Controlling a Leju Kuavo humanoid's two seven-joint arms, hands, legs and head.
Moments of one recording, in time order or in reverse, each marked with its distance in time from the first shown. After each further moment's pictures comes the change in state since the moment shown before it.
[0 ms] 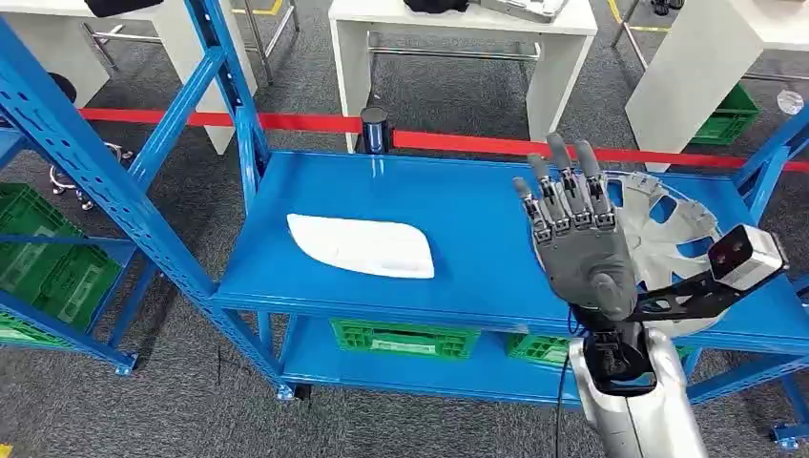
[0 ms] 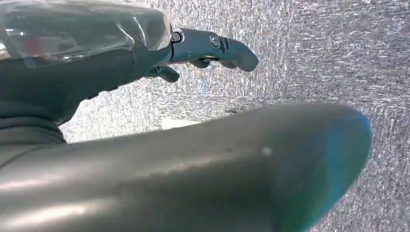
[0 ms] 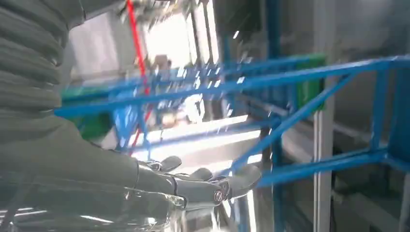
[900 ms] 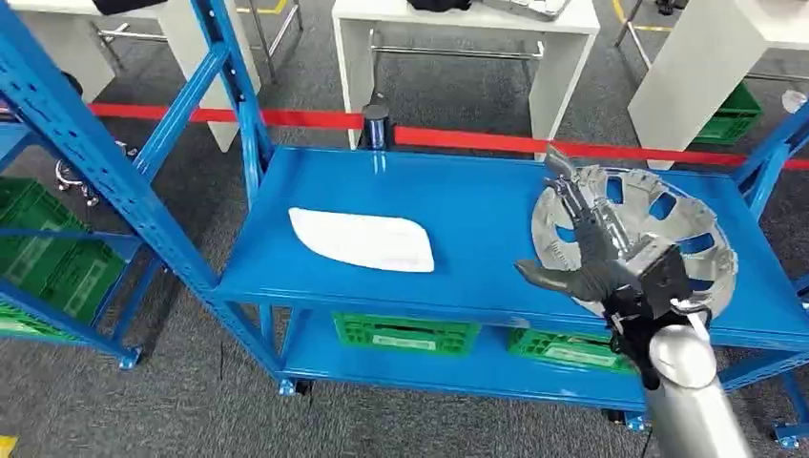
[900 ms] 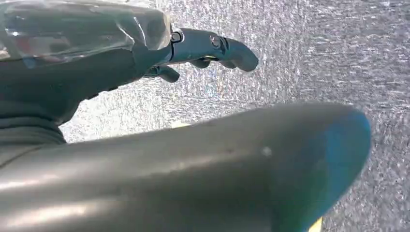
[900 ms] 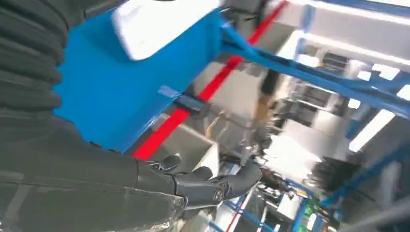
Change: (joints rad) left arm -0.009 0.027 -0.006 -0.029 -0.008 0.026 0.061; right arm -0.024 -0.193 0.038 0.014 0.828 -0.334 -0.048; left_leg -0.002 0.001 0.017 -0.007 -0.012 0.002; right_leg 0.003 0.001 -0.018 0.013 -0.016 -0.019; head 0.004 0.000
